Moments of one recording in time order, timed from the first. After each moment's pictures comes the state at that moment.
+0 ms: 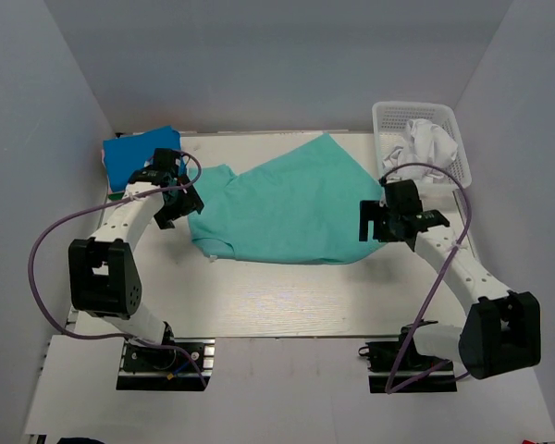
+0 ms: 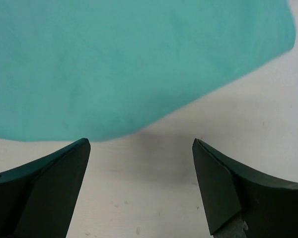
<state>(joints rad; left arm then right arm) -0.10 1.60 1.24 -0.79 -0.13 -0.58 0.28 1.23 0.85 -0.59 0.06 0.19</state>
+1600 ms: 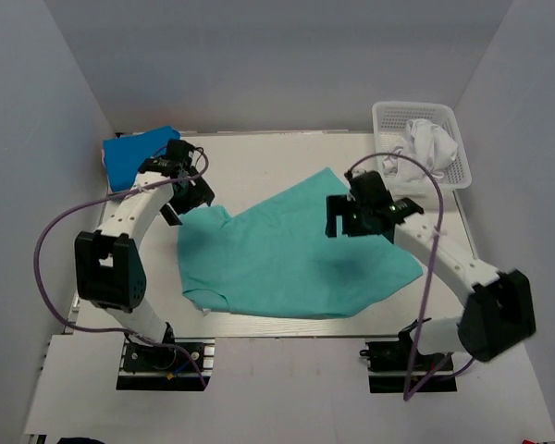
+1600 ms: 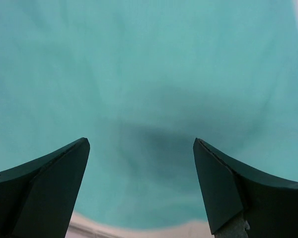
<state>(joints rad) -0.18 1.62 1.35 -0.90 -0.16 -0.74 0.51 1.27 0.96 -0.63 -0.02 0.33</state>
